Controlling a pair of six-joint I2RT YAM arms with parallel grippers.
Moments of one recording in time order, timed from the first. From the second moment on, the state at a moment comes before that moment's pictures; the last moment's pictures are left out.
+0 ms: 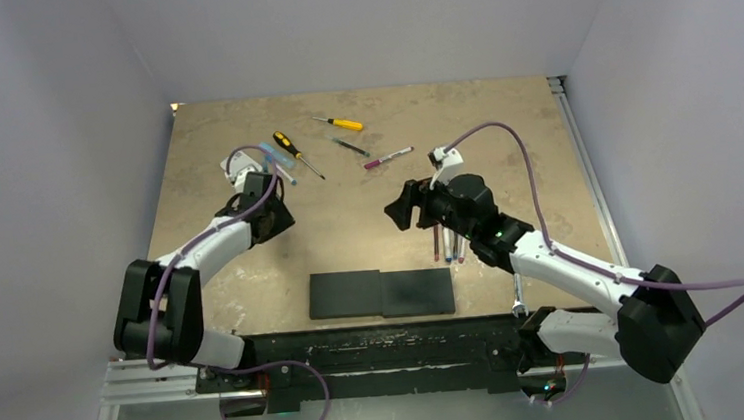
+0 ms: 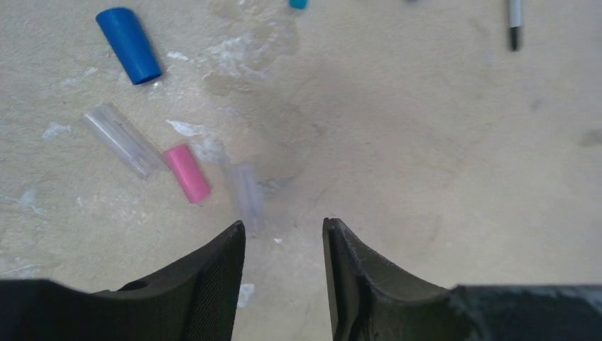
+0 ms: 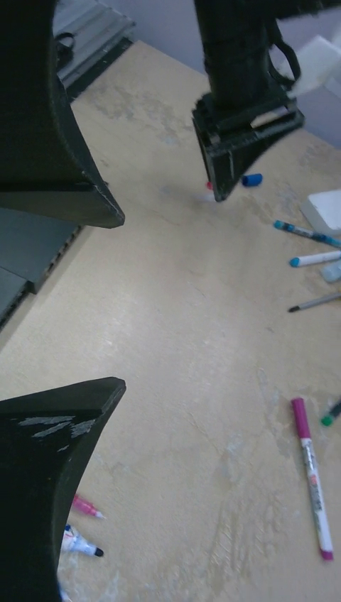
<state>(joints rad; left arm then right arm) -0.25 1.48 0.78 -0.28 -0.26 -0.69 0.67 1.14 0.66 0.16 -0.01 0.48</state>
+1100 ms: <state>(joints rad) -0.29 0.89 0.58 -0.23 0.07 -0.77 0.35 2.30 1.73 0.05 0.08 0.45</state>
